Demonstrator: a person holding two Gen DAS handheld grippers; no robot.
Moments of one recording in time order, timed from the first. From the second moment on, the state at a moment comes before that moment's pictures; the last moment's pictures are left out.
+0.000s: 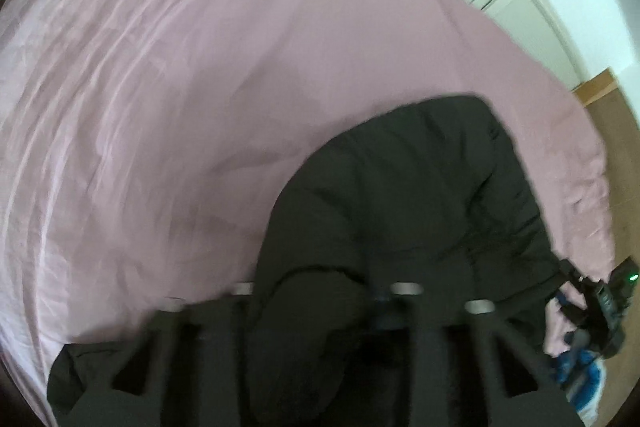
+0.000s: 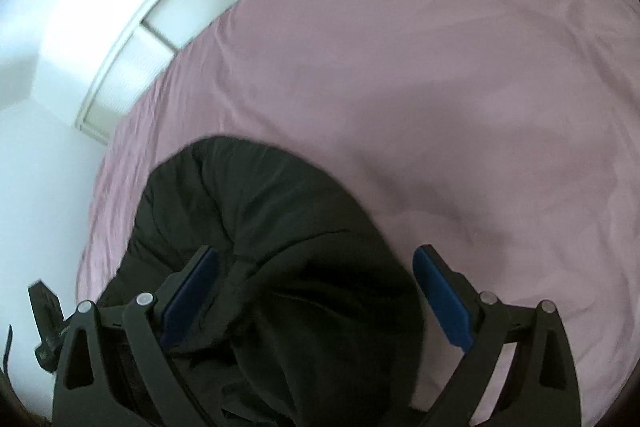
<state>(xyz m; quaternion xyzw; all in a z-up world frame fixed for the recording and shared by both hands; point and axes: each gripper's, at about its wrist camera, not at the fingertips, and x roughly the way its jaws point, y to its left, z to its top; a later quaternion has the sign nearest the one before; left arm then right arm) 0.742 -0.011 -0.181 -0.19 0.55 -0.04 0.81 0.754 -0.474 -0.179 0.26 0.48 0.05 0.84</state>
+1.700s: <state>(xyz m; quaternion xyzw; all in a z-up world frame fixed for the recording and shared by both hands) 0.439 0.016 -0.078 -0.07 0.45 -0.11 0.88 0.428 -0.464 -0.108 0.12 0.47 0.10 0.87</state>
